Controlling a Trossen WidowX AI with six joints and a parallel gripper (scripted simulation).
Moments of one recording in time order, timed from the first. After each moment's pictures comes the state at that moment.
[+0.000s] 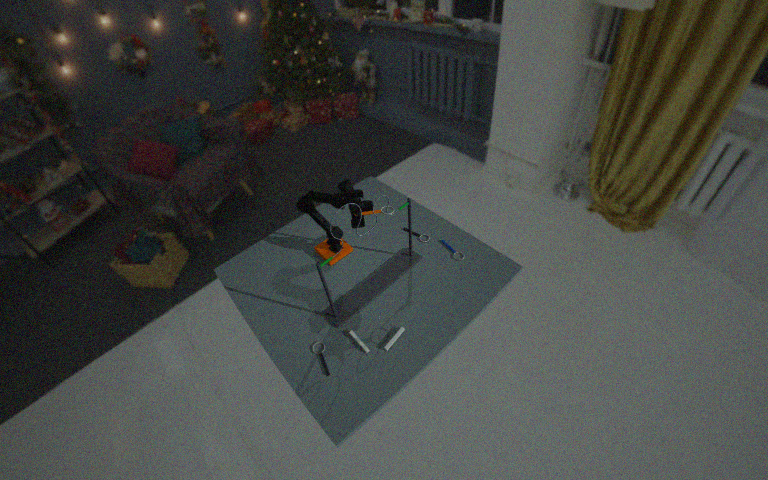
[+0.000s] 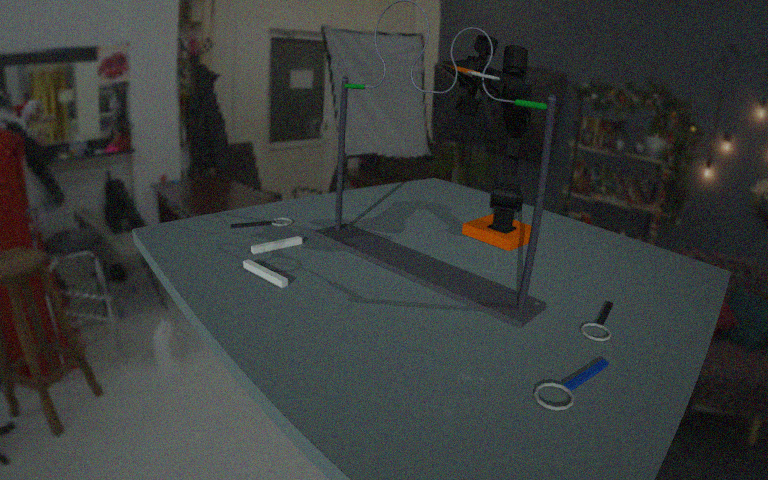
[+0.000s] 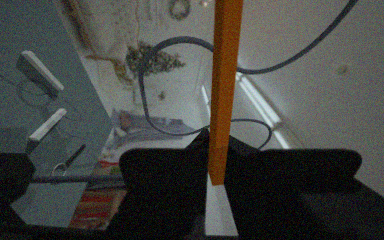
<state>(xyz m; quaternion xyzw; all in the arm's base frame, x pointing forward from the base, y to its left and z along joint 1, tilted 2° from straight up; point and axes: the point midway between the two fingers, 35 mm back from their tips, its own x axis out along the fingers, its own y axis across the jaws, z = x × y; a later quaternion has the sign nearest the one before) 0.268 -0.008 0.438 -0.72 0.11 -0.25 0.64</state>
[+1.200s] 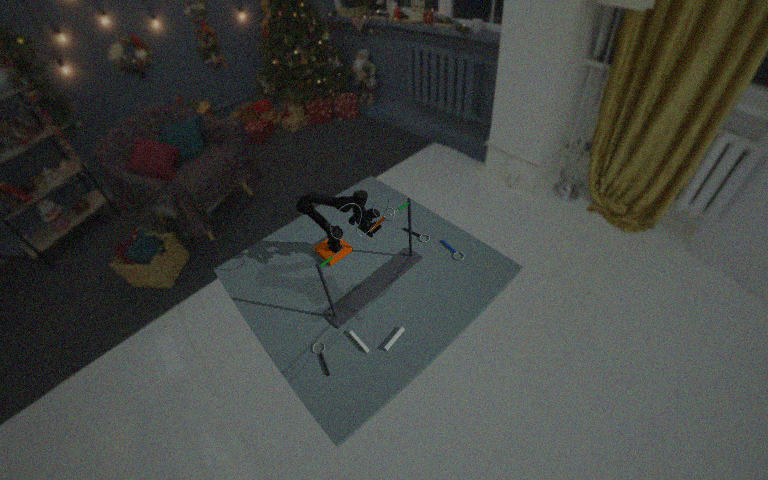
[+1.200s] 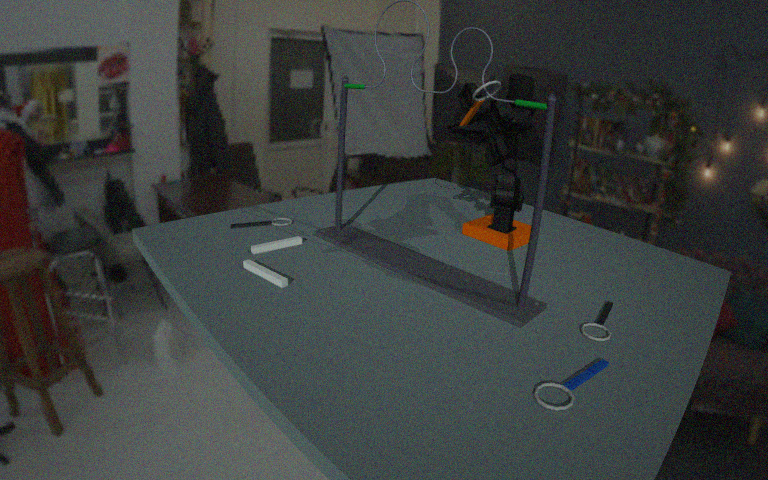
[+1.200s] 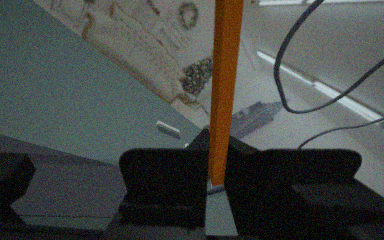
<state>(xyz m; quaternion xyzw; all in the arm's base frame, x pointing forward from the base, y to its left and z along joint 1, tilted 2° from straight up) 0.284 0.029 0.315 -0.39 0.15 -0.16 0.90</state>
